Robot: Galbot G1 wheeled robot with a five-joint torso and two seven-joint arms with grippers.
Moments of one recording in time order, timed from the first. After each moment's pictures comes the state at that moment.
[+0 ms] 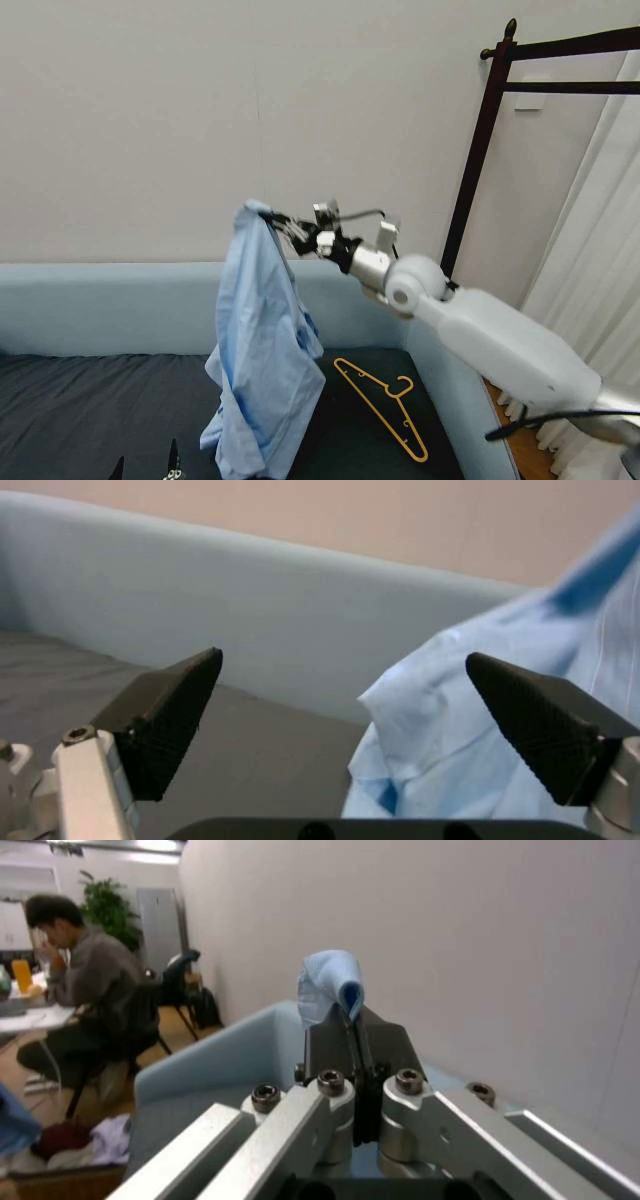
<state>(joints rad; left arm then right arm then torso) 1.73 -1.33 -0.53 -1.84 -0.34 -0.53 -0.25 -0.21 0.84 -0.47 1.71 1.13 0.02 -0.33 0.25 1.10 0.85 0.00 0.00</state>
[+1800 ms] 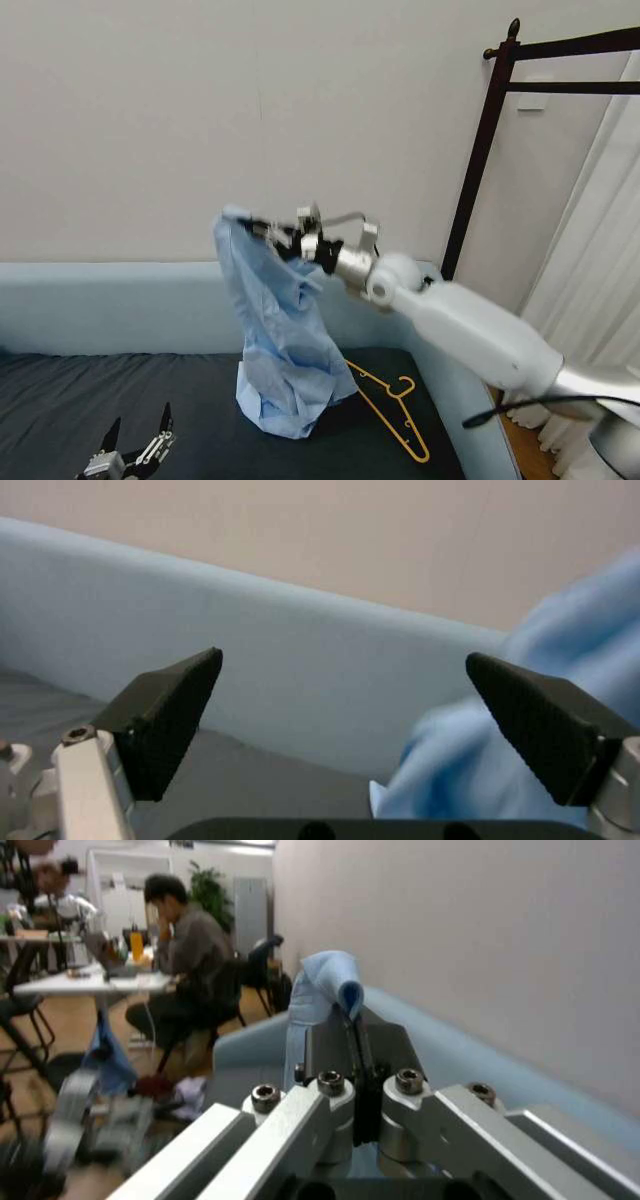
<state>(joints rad) 1.65 -1.20 -0.60 -1.91 -0.52 -0.42 -0.21 -0.16 0.95 -0.58 1.49 1.10 0.15 -0.64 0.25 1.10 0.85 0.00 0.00</state>
